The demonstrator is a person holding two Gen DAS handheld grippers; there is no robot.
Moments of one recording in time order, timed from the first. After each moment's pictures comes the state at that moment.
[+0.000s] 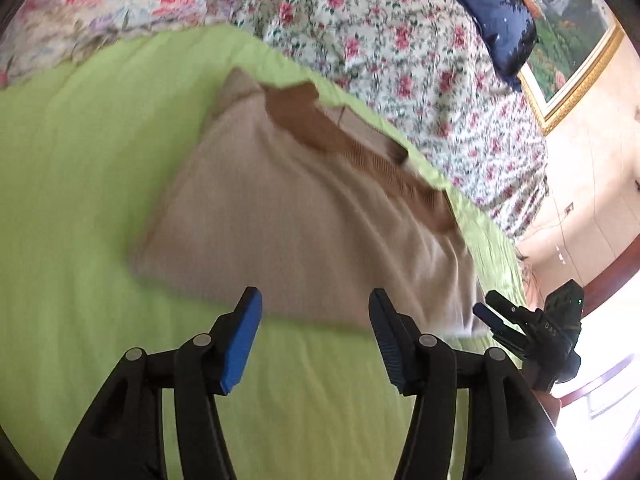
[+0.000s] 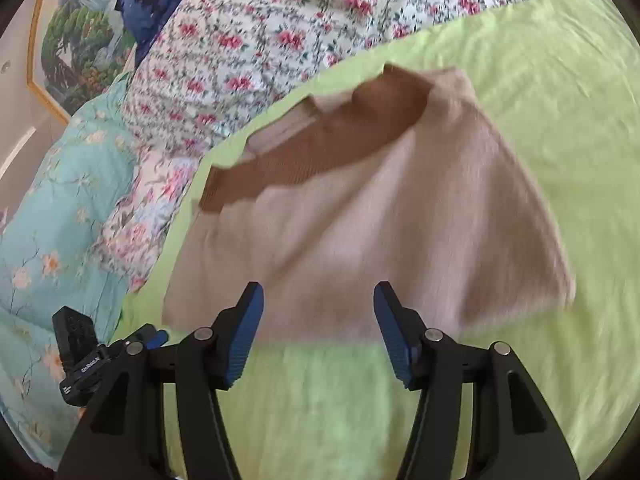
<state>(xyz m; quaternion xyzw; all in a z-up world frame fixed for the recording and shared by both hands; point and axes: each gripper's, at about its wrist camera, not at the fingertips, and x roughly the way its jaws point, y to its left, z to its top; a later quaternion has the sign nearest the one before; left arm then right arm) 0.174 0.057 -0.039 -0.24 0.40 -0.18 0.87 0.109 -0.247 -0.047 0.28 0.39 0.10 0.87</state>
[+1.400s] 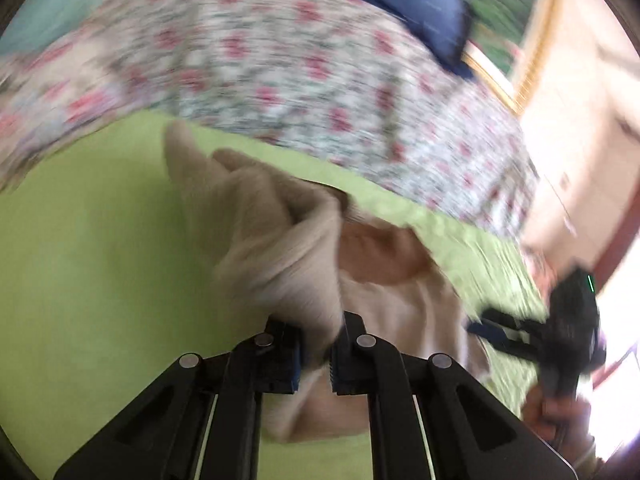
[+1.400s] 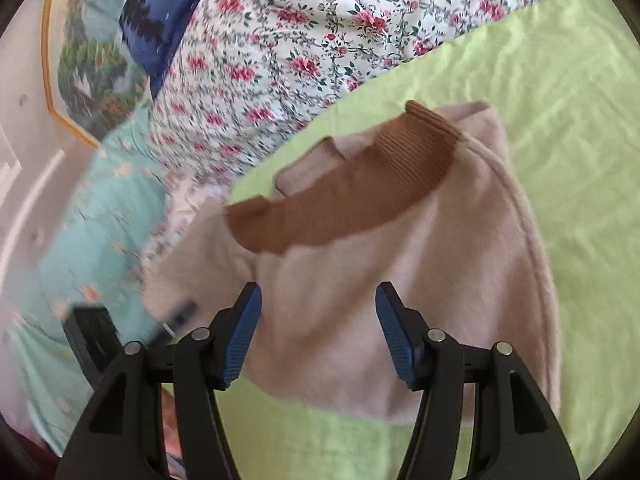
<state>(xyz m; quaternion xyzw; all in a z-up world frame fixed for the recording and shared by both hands) 0.225 -0.053 0.019 -0.13 0.31 -0.19 0.92 0.174 -0.299 -0.023 0.35 0.36 0.16 0.85</state>
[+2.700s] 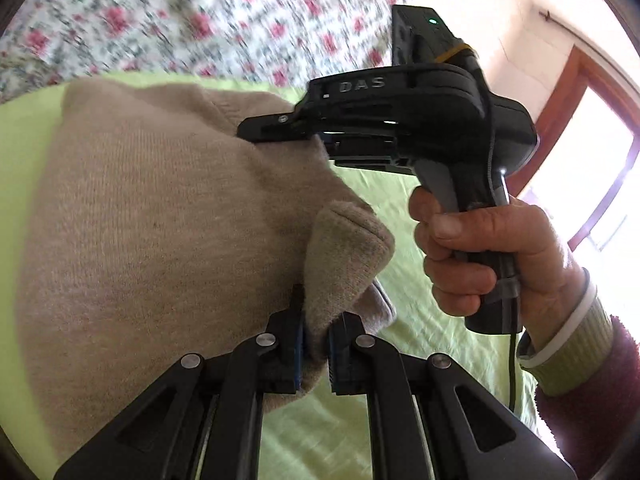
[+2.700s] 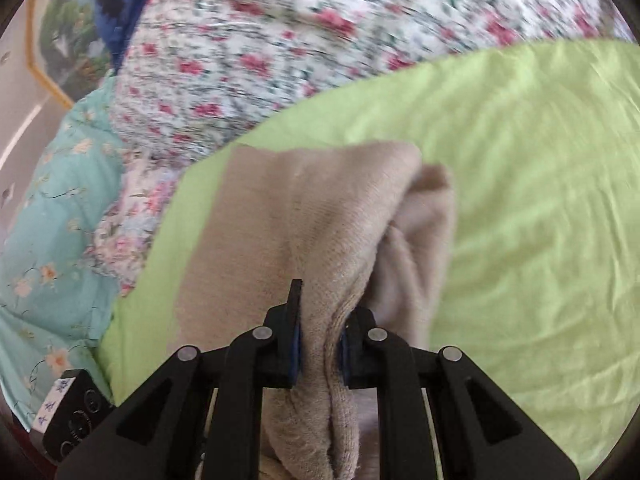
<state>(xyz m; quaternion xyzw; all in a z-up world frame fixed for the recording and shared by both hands) 0.232 -0.255 -0.039 -0.03 0.40 -0.38 0.83 0.236 -0.366 -0.028 0.24 0.43 0.14 0.86</state>
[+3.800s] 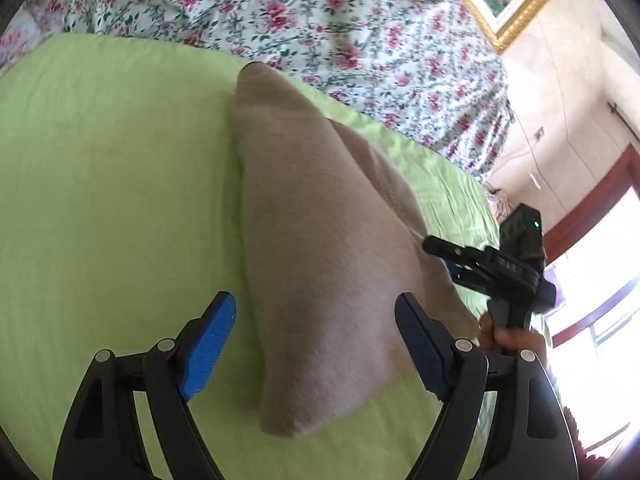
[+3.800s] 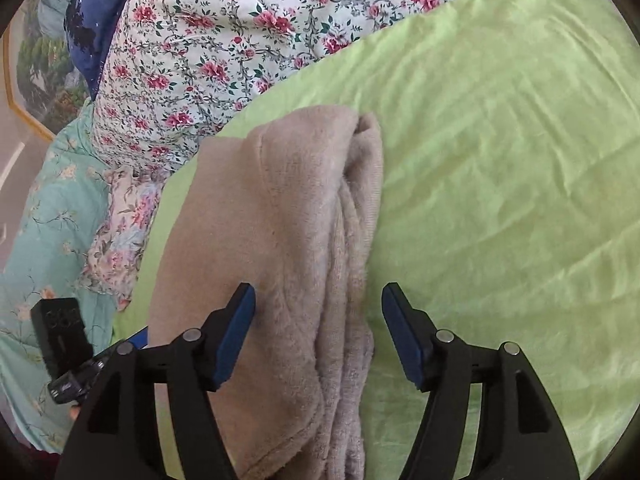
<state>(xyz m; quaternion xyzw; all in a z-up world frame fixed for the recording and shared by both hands) 0.263 -0.114 -0.014 -0.16 0.43 -0.27 0.85 0.191 -0.386 -0.053 0.30 0.43 0.10 0.85</state>
